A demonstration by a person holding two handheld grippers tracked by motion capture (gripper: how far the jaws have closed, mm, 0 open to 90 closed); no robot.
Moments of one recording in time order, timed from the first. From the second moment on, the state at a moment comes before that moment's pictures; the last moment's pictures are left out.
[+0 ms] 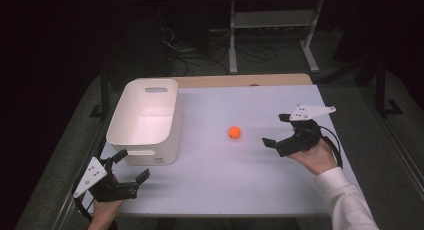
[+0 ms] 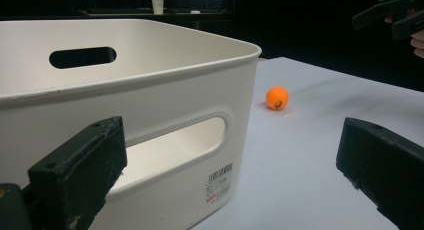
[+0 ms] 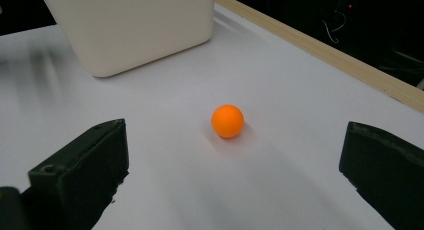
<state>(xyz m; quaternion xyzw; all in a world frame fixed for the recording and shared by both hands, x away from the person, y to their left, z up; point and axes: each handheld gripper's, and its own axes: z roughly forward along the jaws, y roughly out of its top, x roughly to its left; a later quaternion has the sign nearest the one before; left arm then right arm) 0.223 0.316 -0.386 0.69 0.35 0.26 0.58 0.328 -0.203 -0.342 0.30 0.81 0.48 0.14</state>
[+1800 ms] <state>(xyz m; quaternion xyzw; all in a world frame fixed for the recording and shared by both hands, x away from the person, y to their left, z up) 0.225 0.316 -0.387 0.69 0.35 0.25 0.58 0.399 -0.166 -0.331 0.29 0.87 0.39 0.11</state>
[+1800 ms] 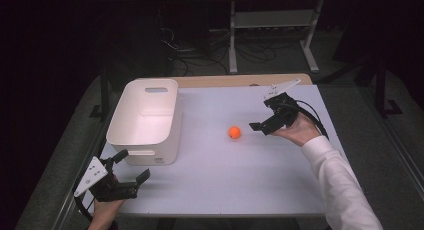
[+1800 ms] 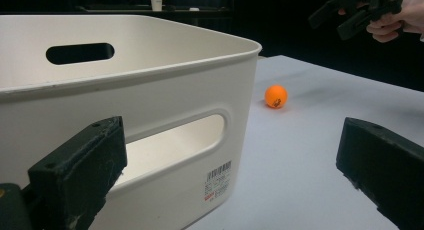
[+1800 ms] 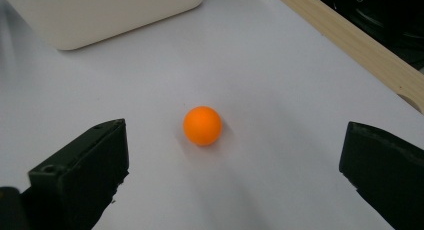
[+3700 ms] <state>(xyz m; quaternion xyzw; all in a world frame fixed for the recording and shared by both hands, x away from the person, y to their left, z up) 0.226 0.317 -0.388 0.69 0.36 0.25 0.58 0.452 -0.099 -0.362 0.22 0.93 0.29 0.06</state>
